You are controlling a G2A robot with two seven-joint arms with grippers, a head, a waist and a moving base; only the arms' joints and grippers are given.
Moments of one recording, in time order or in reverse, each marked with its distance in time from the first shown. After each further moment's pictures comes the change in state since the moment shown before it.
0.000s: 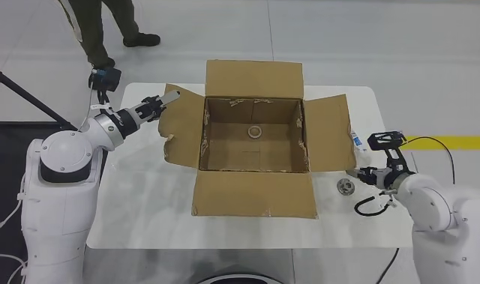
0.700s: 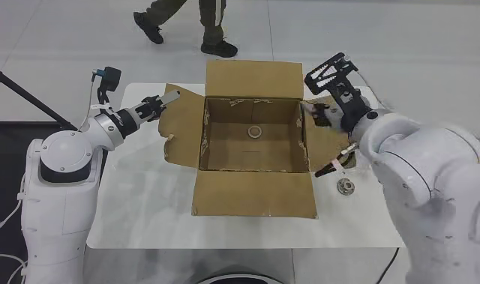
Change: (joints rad) left arm 0.000 0.000 0.000 0.000 0.000 0.000 0.000; right arm 0.588 -0.031 -0.531 -0.042 0.005 -0.008 -0.002
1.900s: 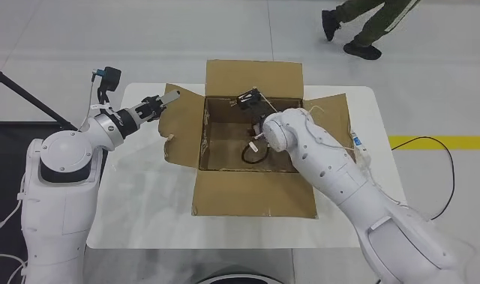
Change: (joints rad) left arm 0.000 0.000 0.000 0.000 0.000 0.000 0.000; right arm 0.336 -0.291 -0.616 1.098 0.253 0.251 -0.389
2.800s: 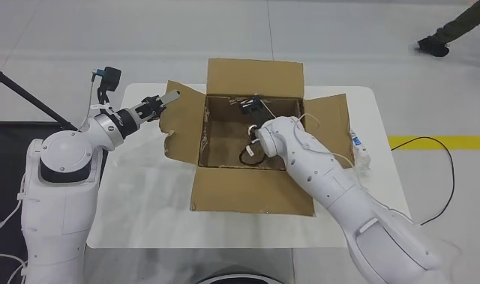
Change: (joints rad) left arm 0.000 0.000 0.000 0.000 0.000 0.000 0.000; right arm -0.037 -0.065 -0.002 0.106 -0.115 0.061 -0.012
